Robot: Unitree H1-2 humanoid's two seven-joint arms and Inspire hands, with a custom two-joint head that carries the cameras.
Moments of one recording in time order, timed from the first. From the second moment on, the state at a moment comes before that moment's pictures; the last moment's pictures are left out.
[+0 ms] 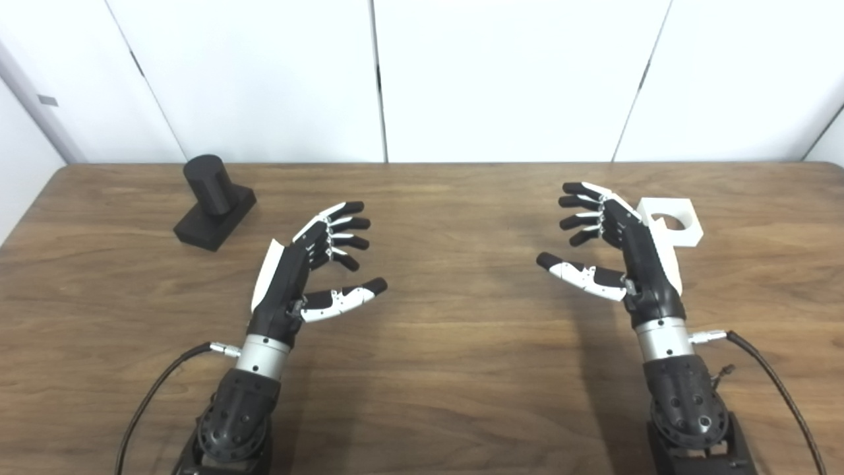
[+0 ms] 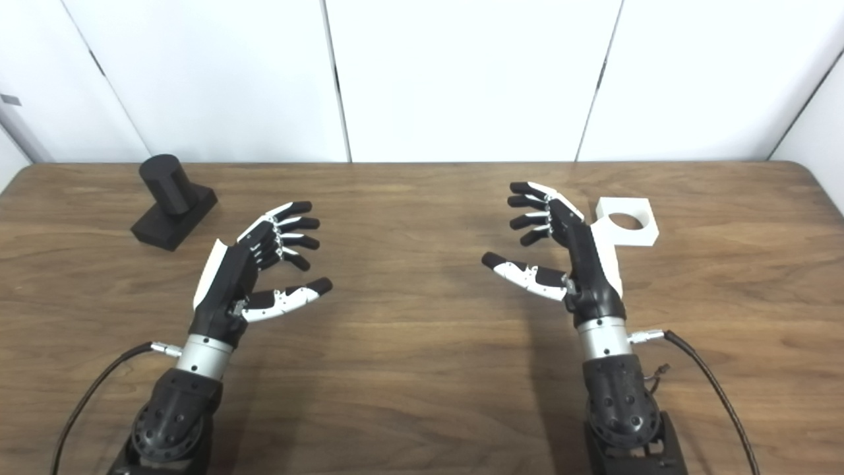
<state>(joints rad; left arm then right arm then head) -0.09 0.13 -0.05 -0.03 0.10 -0.21 -0.10 -0.09 -0.11 0.00 -0.13 -0.30 -0.11 -0.07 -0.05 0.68</state>
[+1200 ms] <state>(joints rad) -0.09 0.05 -0.12 0.06 0.19 -0.27 -0.06 -0.06 -0.16 -0.03 -0.16 -0.21 -0.07 -0.03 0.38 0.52</state>
